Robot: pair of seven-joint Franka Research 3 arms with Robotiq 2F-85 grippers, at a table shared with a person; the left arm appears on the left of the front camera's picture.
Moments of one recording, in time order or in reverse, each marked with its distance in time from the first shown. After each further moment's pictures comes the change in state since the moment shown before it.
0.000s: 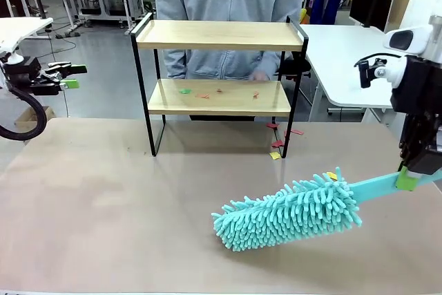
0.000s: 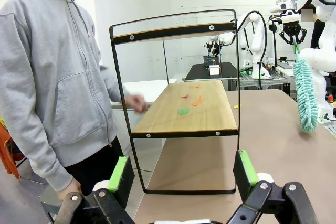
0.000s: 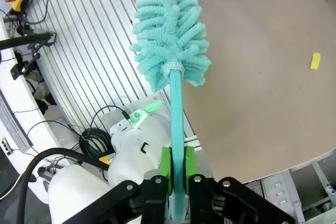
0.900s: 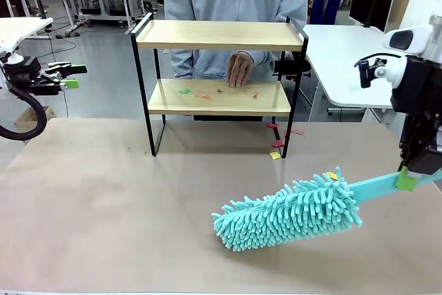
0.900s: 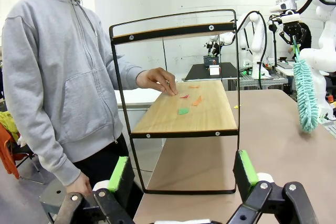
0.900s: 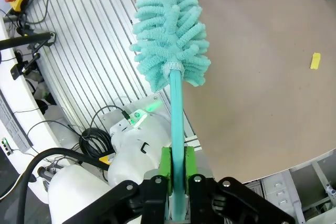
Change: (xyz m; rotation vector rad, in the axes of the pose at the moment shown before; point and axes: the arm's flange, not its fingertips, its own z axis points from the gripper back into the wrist) left arm 0.000 0.000 0.000 0.000 0.000 0.000; right arm 0.000 0.000 0.000 0.000 0.000 0.000
